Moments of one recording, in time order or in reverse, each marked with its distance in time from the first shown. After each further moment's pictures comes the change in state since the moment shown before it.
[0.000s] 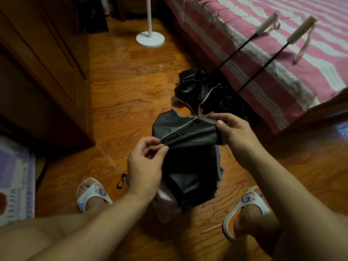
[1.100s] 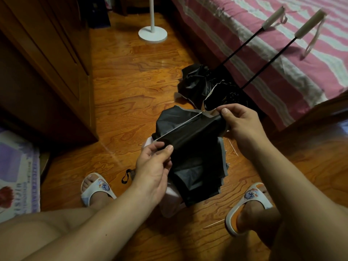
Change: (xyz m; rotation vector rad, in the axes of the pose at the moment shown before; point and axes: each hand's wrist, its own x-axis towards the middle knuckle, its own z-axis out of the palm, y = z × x) left_hand -0.003 -0.002 0.005 -0.589 0.045 -0.625; right_hand -0.001 -0.015 0.011 -0.075 0.115 -0.047
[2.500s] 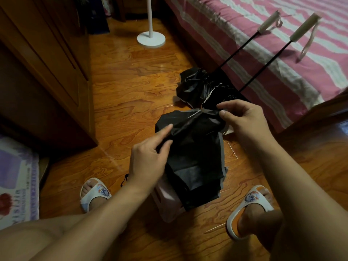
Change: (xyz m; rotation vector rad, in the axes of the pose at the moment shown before) left_hand 0.018 0.019 -0.007 0.963 -0.139 1.037; right_hand 0.008 -0.008 -0.013 -0.056 0.002 -0.170
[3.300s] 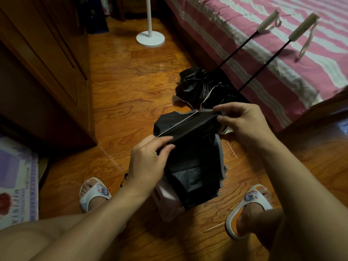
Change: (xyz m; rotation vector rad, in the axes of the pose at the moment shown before) left_hand -0.003 0.000 -0.003 0.106 -0.024 0.059; right_hand 0.004 0.003 -0.007 -0.050 -0.107 -0.019
